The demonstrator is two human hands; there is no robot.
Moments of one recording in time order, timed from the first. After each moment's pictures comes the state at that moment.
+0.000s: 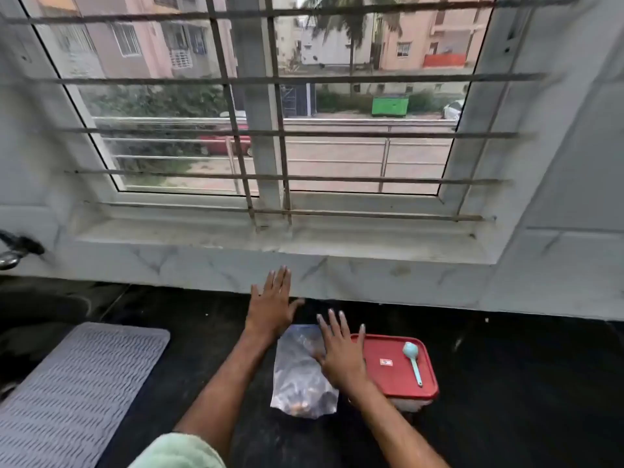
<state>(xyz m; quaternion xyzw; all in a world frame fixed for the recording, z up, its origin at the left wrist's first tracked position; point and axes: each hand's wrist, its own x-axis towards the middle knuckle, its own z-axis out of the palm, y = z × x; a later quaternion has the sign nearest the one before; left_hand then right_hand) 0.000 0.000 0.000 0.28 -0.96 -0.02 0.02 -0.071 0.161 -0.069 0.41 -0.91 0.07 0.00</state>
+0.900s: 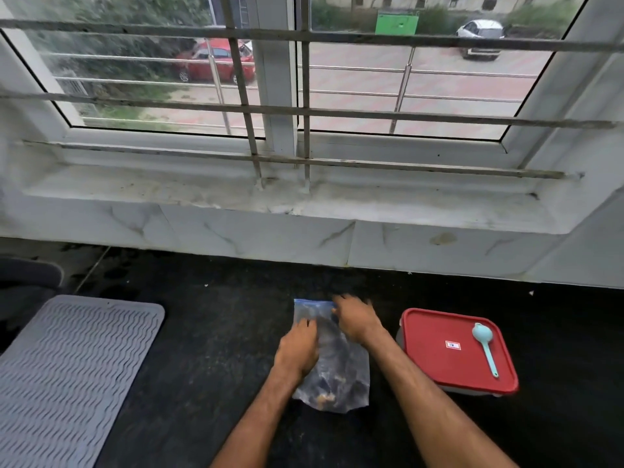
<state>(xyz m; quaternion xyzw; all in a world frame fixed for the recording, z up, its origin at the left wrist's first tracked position) 0.004 -0.002 -0.154 0.27 -0.94 -0.20 -0.08 -0.131 0.076 -0.120 0.42 -0.88 0.04 -0.23</state>
